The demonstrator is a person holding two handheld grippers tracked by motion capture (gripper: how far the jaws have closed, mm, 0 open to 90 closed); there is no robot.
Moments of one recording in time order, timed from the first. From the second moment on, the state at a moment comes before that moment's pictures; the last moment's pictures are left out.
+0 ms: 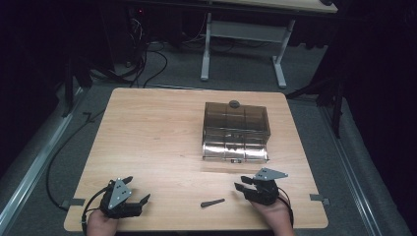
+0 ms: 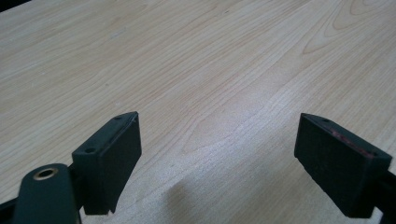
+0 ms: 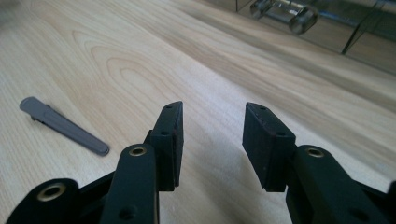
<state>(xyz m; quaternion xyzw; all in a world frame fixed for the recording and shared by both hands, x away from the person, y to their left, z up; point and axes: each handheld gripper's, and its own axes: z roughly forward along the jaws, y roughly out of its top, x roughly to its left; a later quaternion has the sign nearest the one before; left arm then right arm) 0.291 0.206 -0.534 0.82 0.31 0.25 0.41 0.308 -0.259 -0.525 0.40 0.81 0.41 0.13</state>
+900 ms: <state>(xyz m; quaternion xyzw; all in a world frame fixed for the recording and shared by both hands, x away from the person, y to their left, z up) 0.291 0.205 -0.535 0.82 0.31 0.24 0.41 0.303 -0.251 -0.524 0.38 0.82 0.40 0.15</state>
